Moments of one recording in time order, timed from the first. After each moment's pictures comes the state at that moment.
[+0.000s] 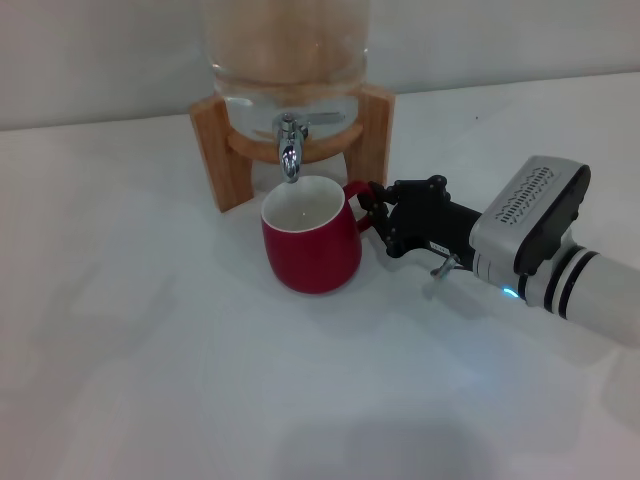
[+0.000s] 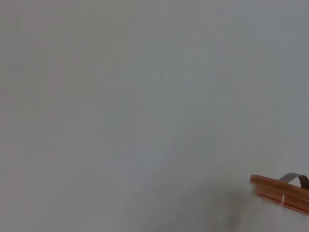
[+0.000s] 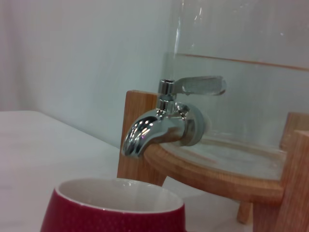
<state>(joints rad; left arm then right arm) -0.16 -2.07 0.37 0.72 -1.67 -1.66 1.72 0.72 2.03 -0.15 0.20 1.40 0.97 -2.94</state>
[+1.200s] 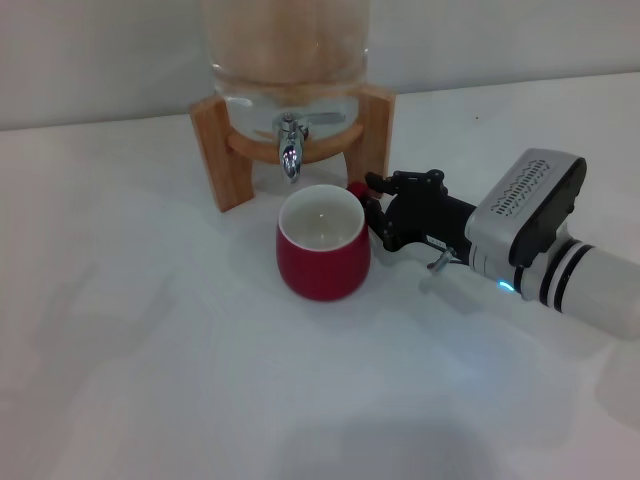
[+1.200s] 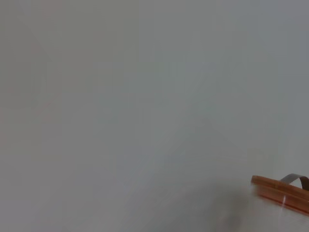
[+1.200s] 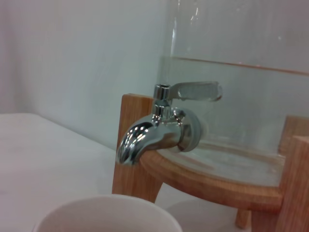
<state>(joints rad) -0.16 -2.07 0.37 0.72 -1.67 -1.66 1.72 0.73 2.03 -0.14 0.20 1.40 0.95 -2.93</state>
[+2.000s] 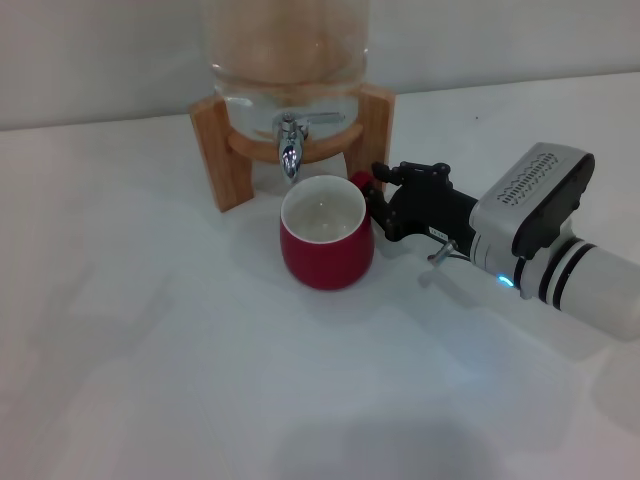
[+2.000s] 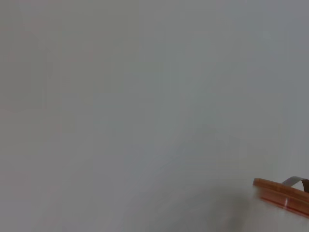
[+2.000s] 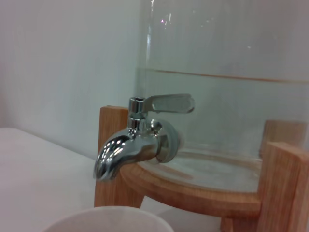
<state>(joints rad) -0.16 -2.07 0.36 0.72 -1.67 -1.66 1.71 0.72 2.03 -0.08 0.22 1.41 0.95 -2.93</state>
